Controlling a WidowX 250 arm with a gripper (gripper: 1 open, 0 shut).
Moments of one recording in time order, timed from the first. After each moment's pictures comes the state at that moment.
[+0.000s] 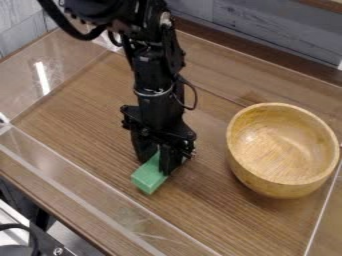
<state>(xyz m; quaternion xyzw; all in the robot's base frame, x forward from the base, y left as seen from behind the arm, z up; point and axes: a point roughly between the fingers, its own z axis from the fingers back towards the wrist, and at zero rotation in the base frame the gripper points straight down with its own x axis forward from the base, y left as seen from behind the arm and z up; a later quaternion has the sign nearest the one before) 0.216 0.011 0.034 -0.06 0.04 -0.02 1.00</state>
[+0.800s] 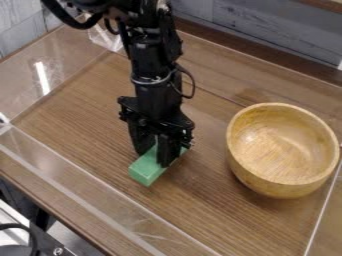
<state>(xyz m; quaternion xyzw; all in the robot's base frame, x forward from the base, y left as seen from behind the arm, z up) 0.217 0.014 0.044 -0.06 0.05 -0.01 1.00</state>
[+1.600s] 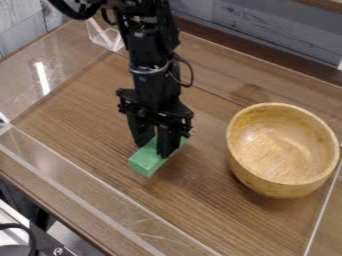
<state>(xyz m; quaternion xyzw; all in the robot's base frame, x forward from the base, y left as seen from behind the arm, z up) 0.224 0.019 0.053 -0.07 0.05 -0.01 1.00</state>
